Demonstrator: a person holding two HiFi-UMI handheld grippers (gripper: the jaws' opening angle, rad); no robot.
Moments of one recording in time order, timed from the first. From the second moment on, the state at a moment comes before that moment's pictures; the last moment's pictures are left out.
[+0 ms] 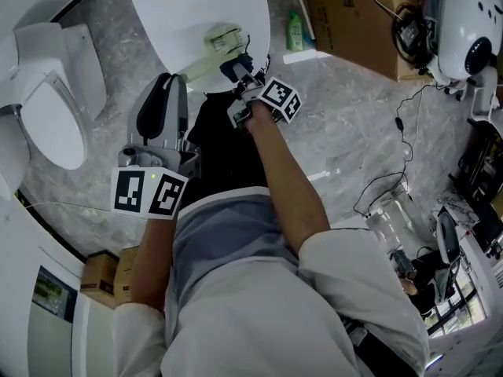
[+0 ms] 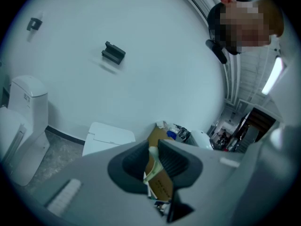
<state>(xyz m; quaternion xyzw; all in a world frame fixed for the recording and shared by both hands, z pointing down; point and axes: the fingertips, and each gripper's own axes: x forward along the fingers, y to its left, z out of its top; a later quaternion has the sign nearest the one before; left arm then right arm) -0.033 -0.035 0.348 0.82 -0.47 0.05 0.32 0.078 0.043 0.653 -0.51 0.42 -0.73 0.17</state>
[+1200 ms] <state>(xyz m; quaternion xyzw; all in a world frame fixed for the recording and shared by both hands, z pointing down) -0.038 -0.044 0.345 0.81 -0.48 0.05 0.32 0.095 0.029 0.605 -0.47 0.49 -0.72 0.11</state>
